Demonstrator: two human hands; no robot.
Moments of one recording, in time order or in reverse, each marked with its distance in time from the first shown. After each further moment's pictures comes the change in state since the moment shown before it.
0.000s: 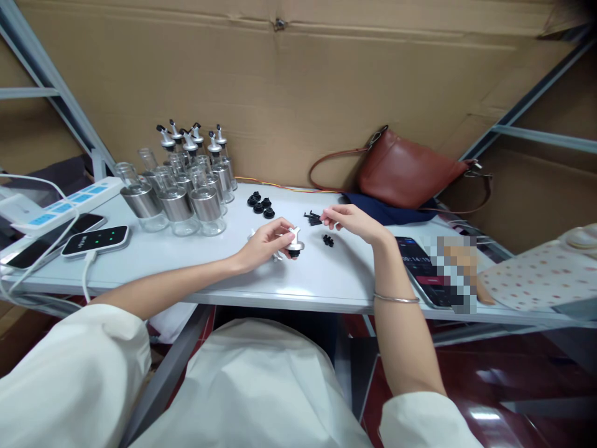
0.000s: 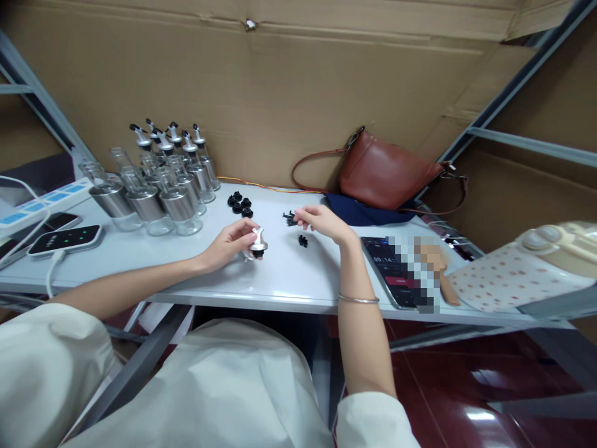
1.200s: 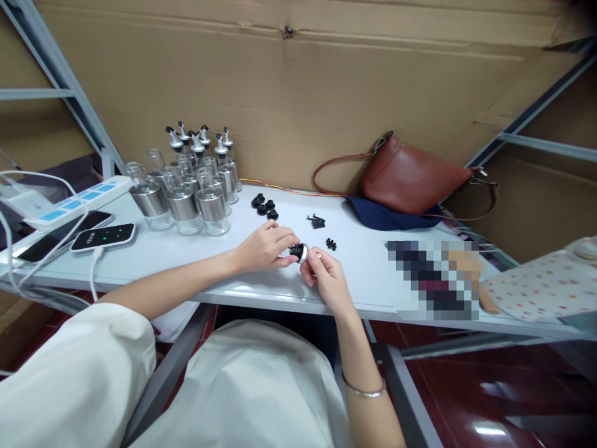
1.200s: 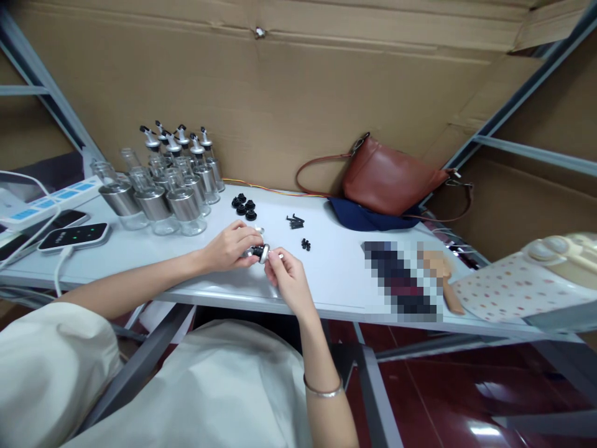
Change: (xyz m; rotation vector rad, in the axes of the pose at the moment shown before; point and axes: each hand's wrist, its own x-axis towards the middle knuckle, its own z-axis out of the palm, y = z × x) left_hand 0.004 -0.012 -0.028 1.448 -0.111 0.960; right_hand -0.077 -0.013 0.115 0.561 0.191 -0.221
